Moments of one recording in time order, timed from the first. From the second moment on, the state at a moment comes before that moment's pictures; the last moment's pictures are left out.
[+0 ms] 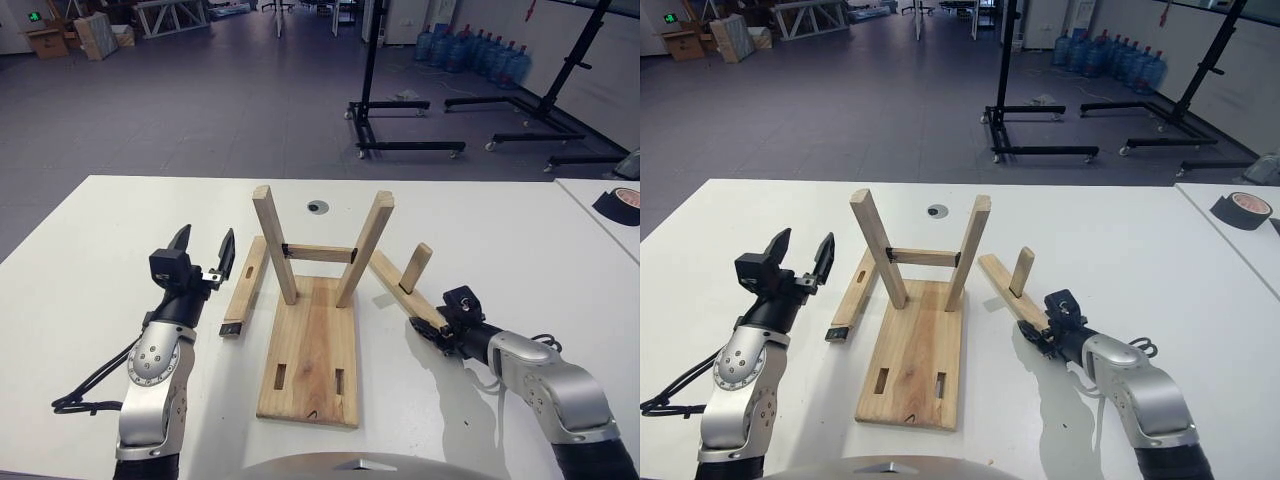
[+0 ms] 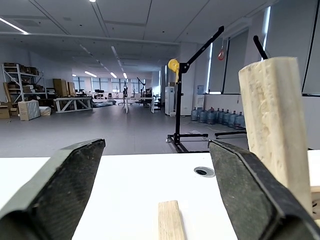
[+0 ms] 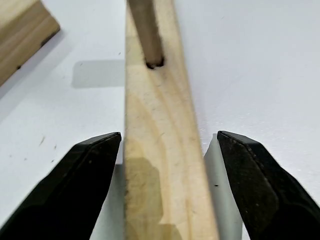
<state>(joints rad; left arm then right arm) 0.15 0.14 0.09 -0.39 -0.19 0.03 -0.18 0.11 -0.56 -0.03 -0.35 0.36 0.87 0.36</state>
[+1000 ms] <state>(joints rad) 0.14 0.17 0.12 -0.61 -0.89 0.29 -0.39 -0.46 -0.42 -0.51 -0.21 0.92 0.89 0.47</state>
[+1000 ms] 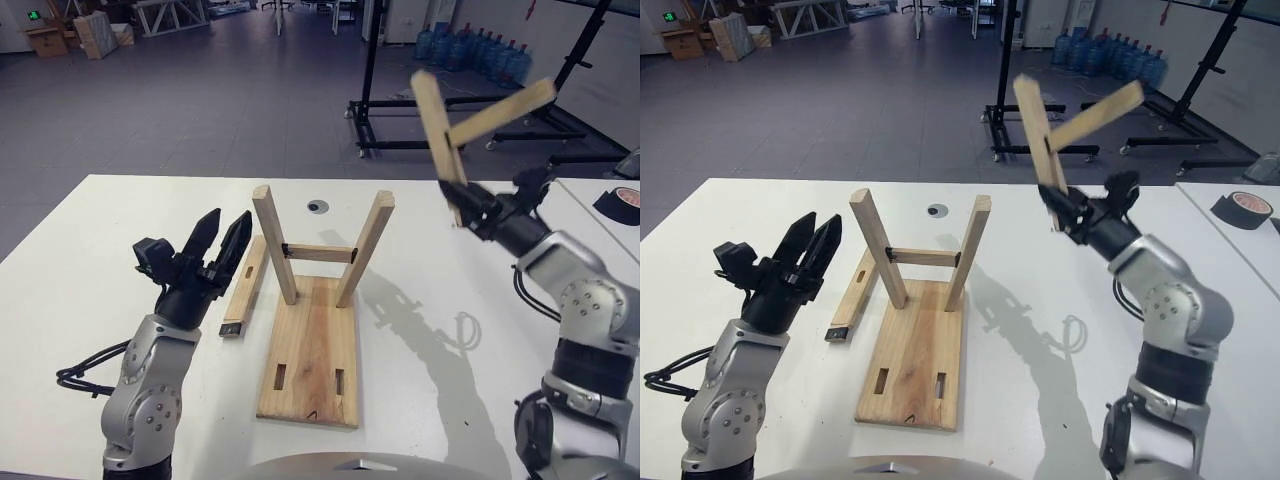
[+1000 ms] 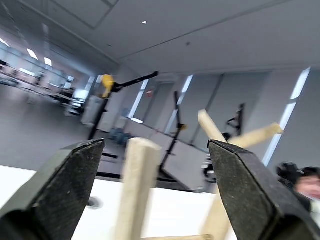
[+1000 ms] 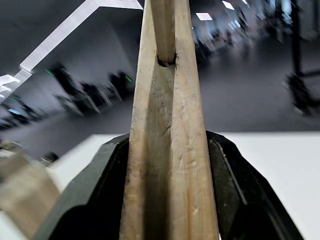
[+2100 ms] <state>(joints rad) 0.10 0.40 0.09 -0.69 -1.44 0.53 -0.58 -0.19 -0.60 -0.07 -0.55 1.25 0.96 0.84</state>
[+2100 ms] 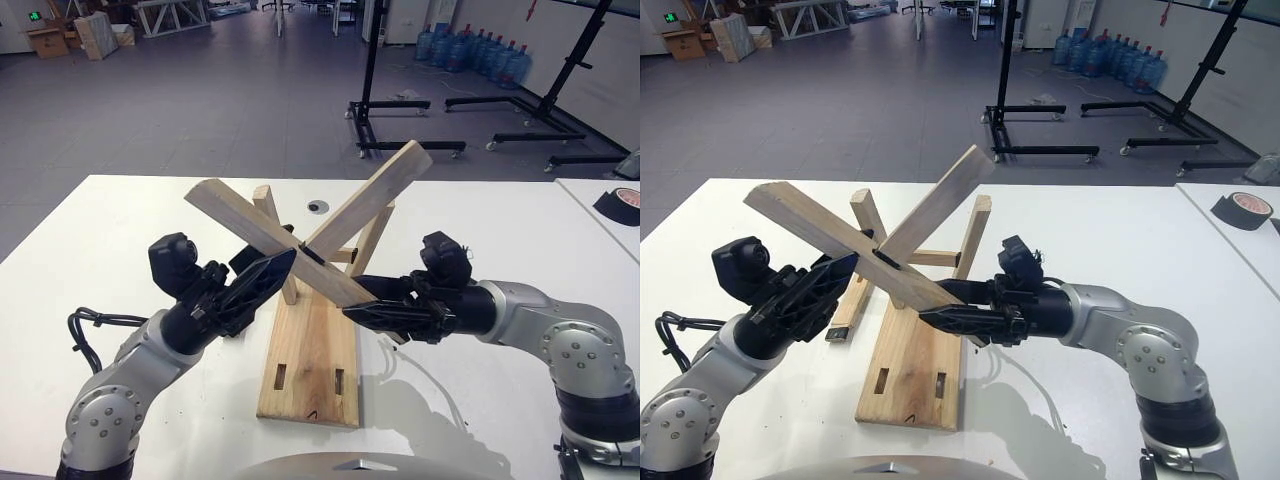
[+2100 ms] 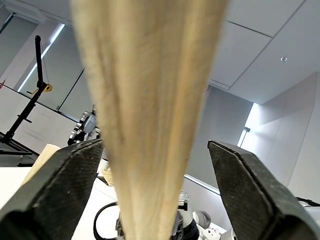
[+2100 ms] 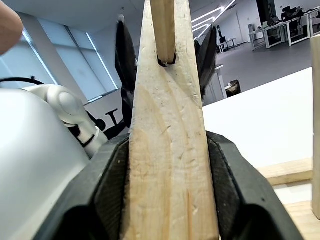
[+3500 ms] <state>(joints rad) 0.03 0.64 0.32 -0.55 -1.26 0.54 -0.85 0.08 -0.72 -0.15 -0.46 0.96 0.78 0.90</state>
